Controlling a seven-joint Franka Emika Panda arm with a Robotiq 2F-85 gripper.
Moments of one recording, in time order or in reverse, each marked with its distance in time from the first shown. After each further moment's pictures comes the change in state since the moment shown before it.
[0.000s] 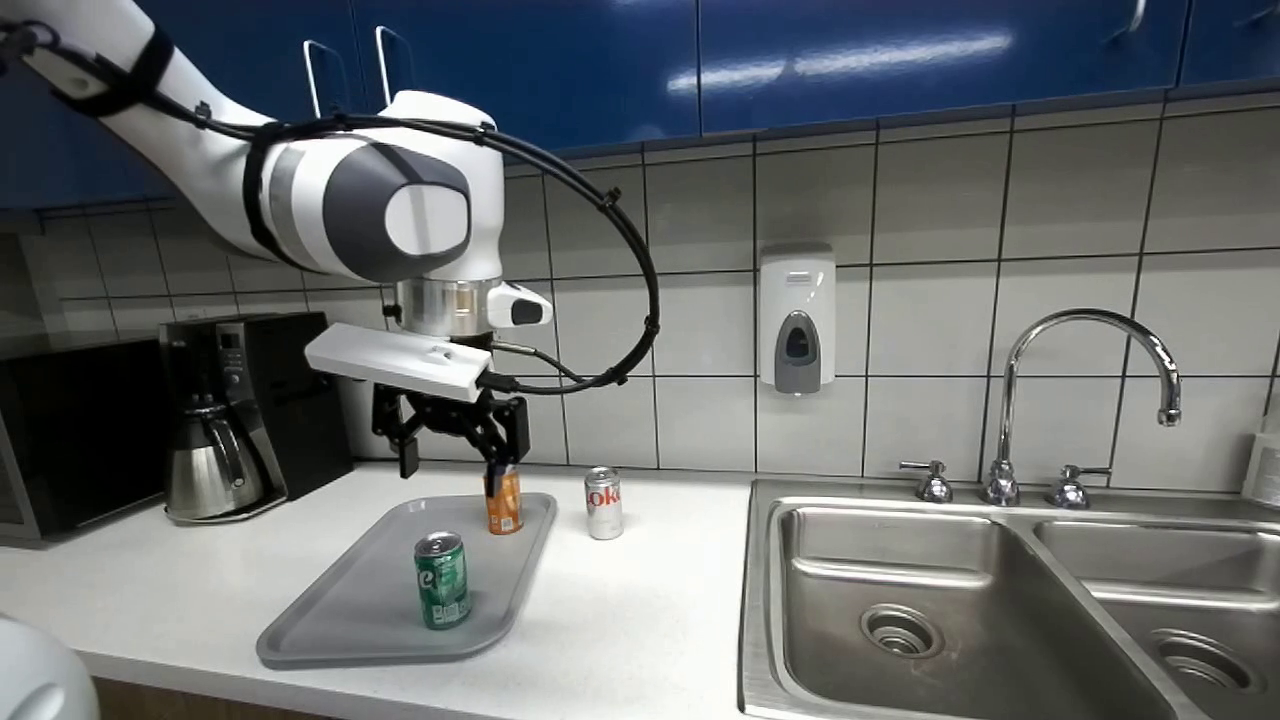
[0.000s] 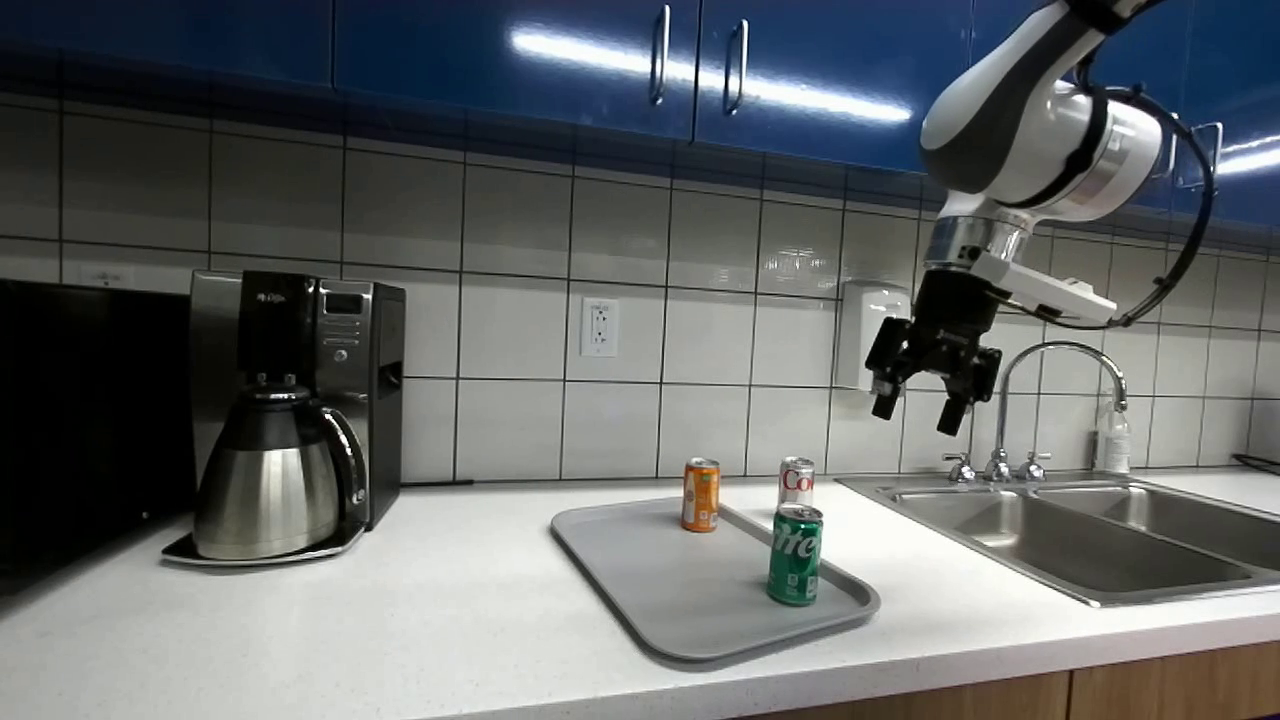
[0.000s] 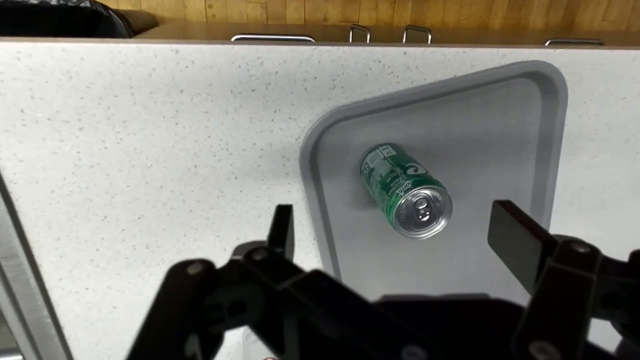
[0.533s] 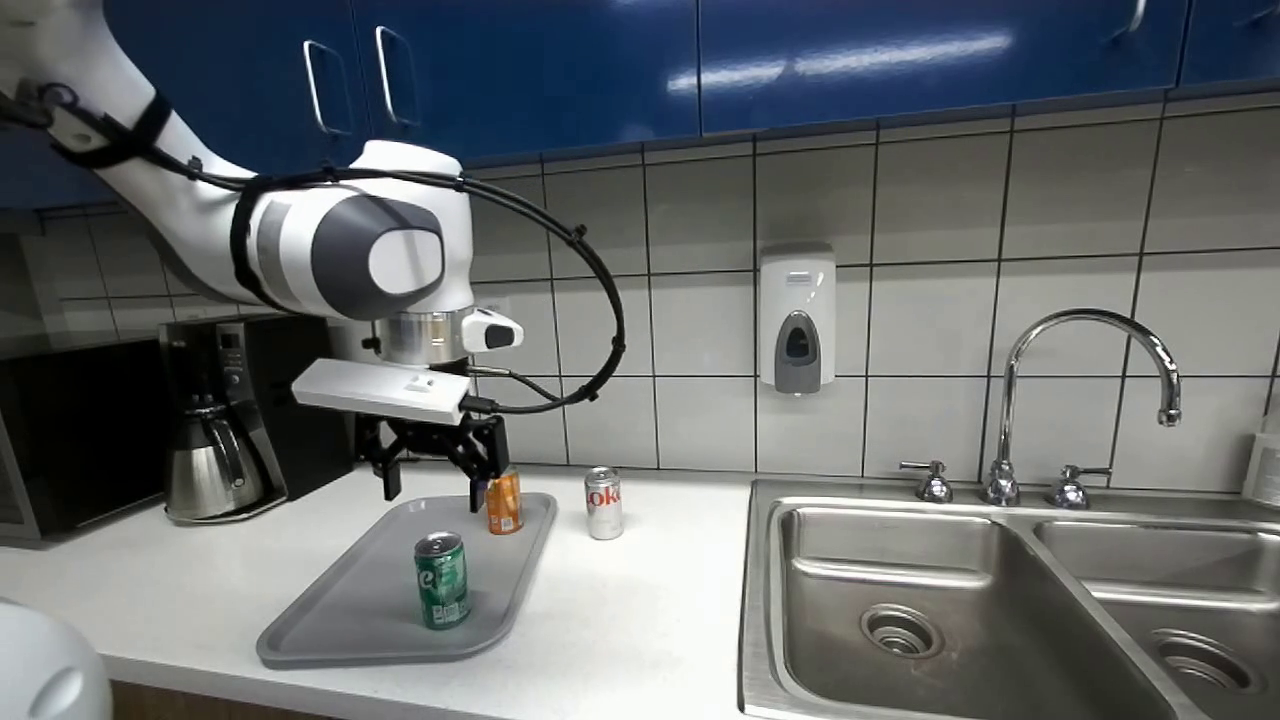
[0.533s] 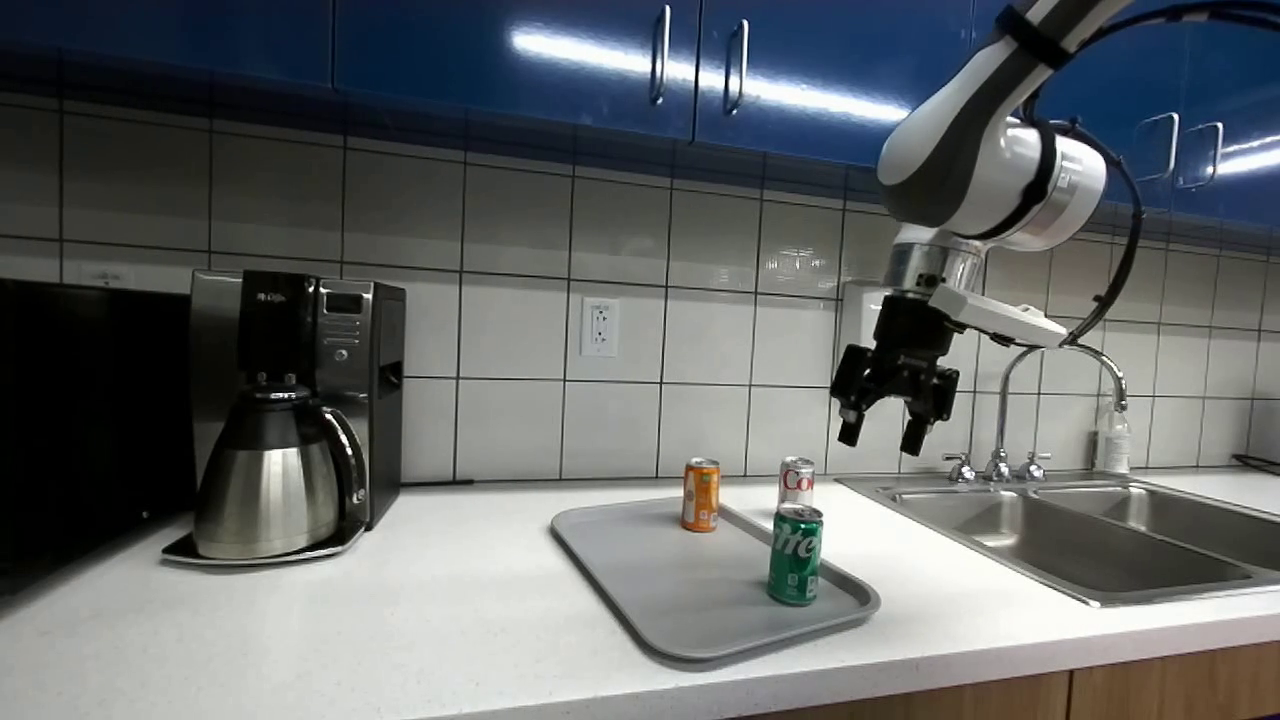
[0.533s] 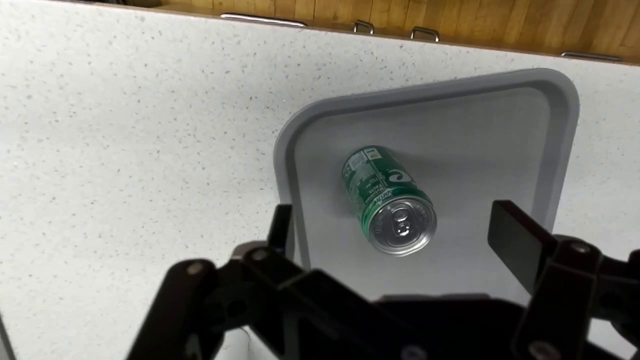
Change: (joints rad) arm 0.047 0.099 0.060 0.000 0.000 0.106 0.004
